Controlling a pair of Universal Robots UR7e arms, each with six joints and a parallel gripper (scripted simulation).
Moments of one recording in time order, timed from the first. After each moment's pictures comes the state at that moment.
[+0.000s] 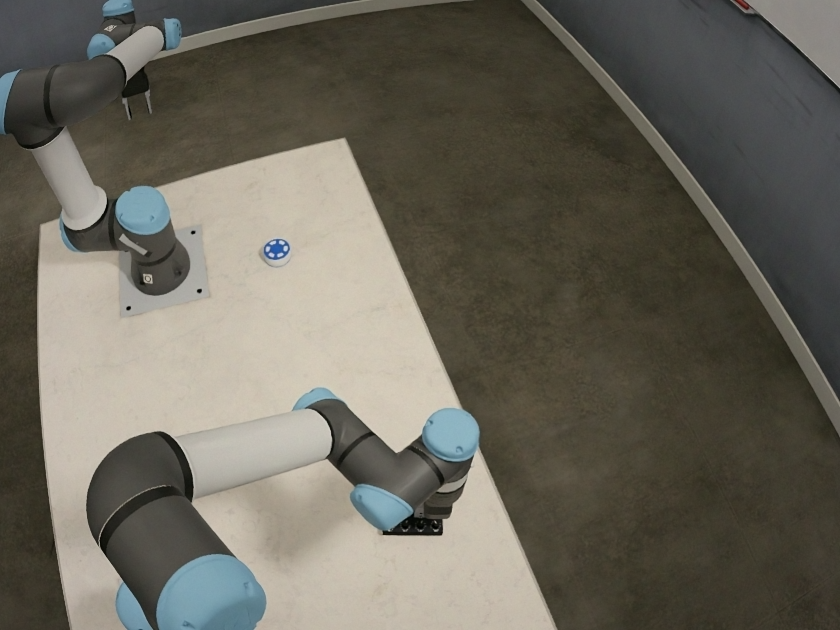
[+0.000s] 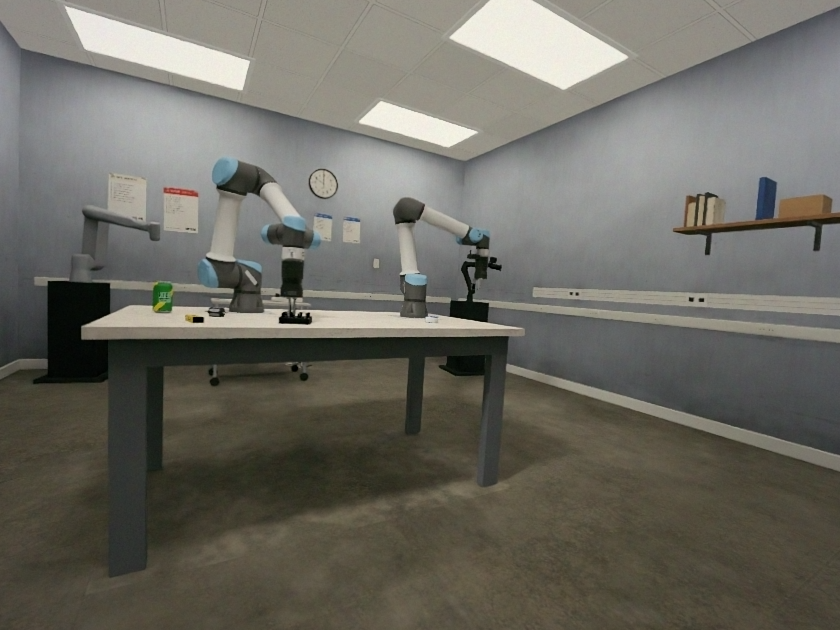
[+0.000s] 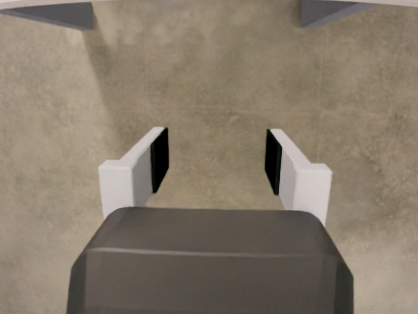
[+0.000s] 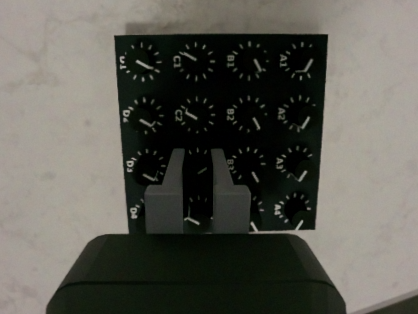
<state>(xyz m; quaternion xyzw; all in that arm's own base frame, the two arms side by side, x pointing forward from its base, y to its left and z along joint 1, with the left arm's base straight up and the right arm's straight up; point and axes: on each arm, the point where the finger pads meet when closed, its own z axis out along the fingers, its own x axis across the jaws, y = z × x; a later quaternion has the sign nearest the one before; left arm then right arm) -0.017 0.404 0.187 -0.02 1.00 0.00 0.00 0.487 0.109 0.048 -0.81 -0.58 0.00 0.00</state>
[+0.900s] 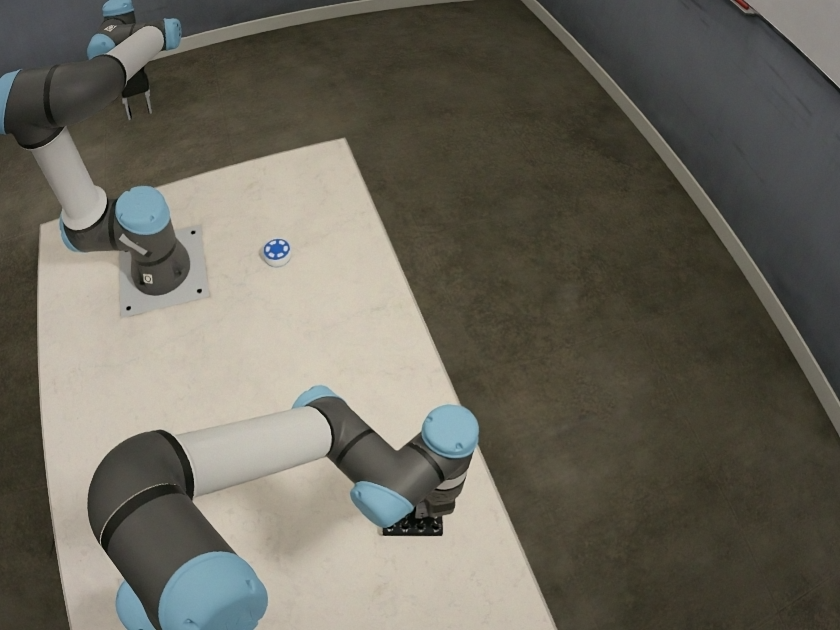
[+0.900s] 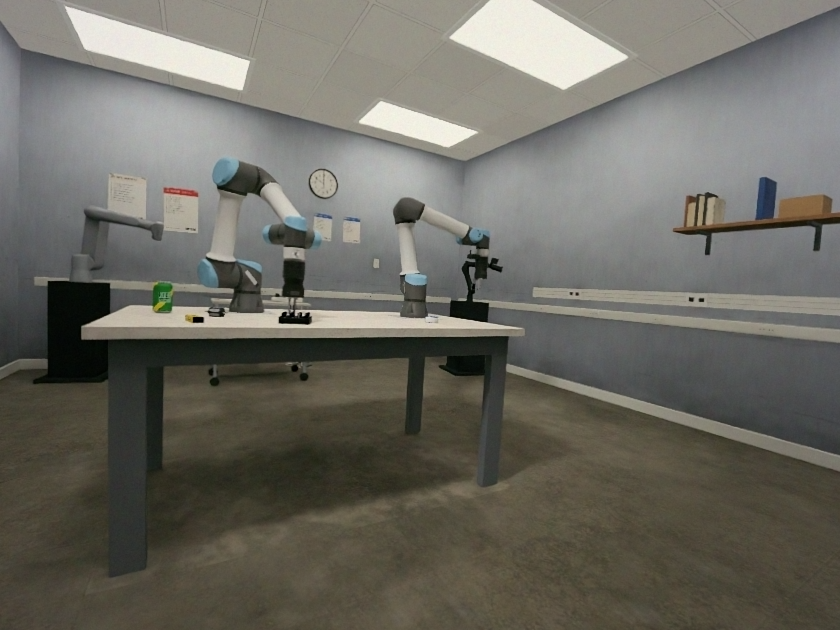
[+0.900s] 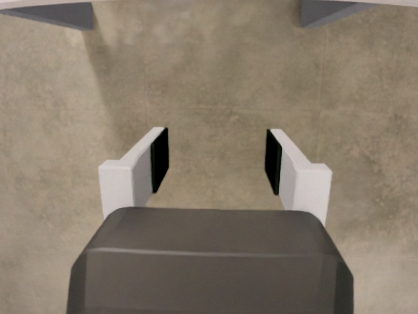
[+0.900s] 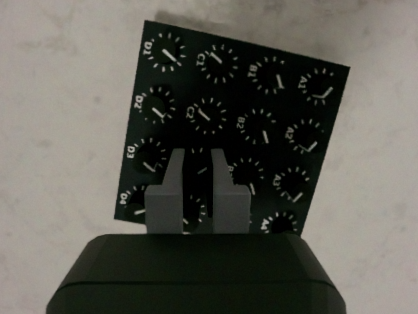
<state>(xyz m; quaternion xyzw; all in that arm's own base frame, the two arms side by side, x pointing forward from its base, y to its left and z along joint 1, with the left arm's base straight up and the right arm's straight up) -0.017 0.404 0.187 -0.02 1.00 0.00 0.00 0.487 0.109 0.048 -0.74 -0.67 0.00 0.00</state>
